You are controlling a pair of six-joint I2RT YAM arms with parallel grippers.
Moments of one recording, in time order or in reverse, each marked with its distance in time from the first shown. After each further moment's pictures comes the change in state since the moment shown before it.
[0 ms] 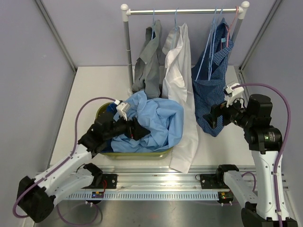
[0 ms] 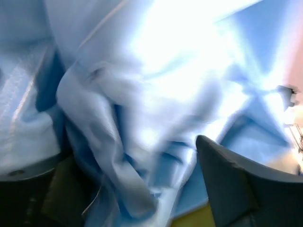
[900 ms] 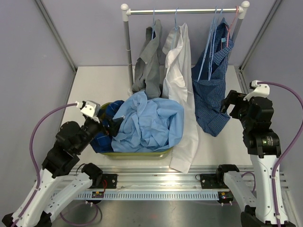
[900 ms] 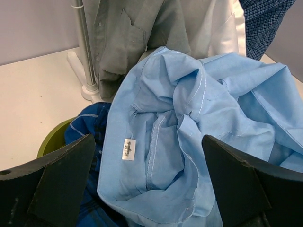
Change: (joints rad) left arm 0.009 -0.438 0.341 -0.496 -0.492 0.417; right arm -0.001 -0.053 -0.077 0.171 0.617 0.416
